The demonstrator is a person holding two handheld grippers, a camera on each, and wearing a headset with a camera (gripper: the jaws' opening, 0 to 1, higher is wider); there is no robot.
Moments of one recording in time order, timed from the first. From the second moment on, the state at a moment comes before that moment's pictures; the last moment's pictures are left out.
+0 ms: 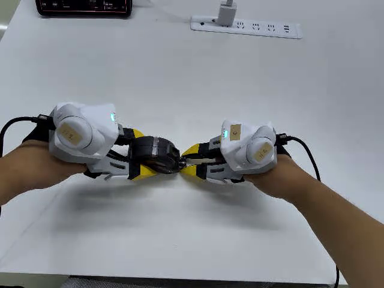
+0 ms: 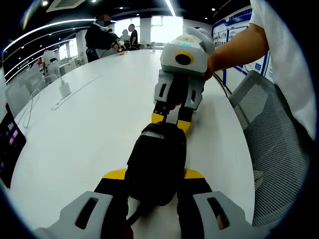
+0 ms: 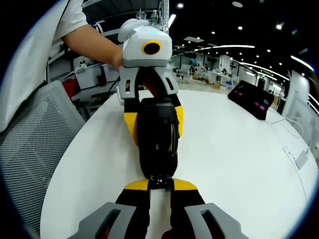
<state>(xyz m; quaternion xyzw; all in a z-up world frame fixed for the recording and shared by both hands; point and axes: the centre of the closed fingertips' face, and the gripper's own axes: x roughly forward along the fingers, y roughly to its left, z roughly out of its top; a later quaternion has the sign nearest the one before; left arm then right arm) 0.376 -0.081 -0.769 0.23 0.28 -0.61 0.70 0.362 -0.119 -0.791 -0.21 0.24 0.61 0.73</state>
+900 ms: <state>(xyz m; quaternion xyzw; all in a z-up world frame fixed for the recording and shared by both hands) 0.375 -0.081 -0.769 0.24 0.28 -0.61 0.70 0.361 -0.120 -0.791 -0.21 0.25 0.60 0.73</state>
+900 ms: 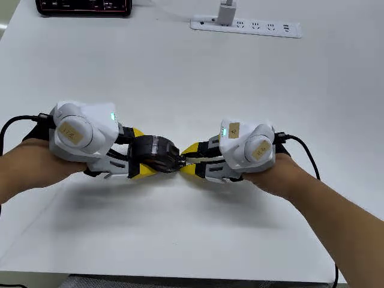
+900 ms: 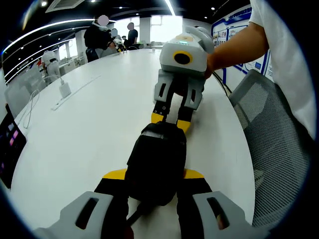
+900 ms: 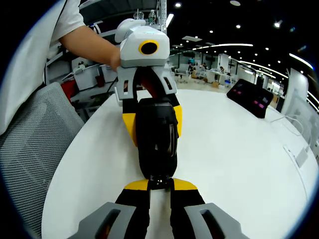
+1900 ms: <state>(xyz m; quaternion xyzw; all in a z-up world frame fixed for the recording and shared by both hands) 0.375 -0.081 -0.770 0.24 0.28 -0.61 0.70 0.362 -0.119 -0.791 -0.21 0.24 0.61 0.73</state>
